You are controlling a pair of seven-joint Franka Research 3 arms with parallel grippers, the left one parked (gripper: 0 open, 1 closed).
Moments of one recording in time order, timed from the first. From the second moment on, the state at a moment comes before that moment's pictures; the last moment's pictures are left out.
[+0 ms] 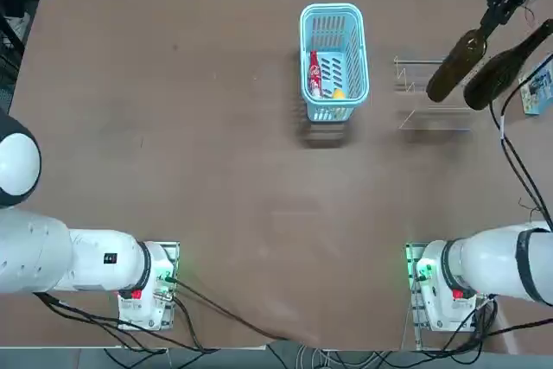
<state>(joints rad) 0.14 -0.22 -0.11 -1.81 -0.03 1.46 -0.10</state>
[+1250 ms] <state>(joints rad) 0.14 0.29 -0.11 -1.26 -0.05 1.43 -0.33</state>
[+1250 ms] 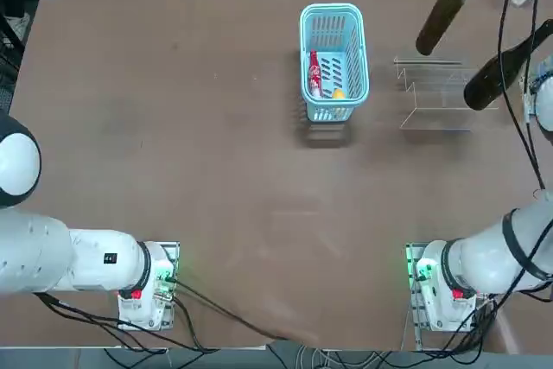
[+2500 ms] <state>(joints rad) 0.14 0.32 -0.11 -1.41 -0.05 1.57 -0.38</state>
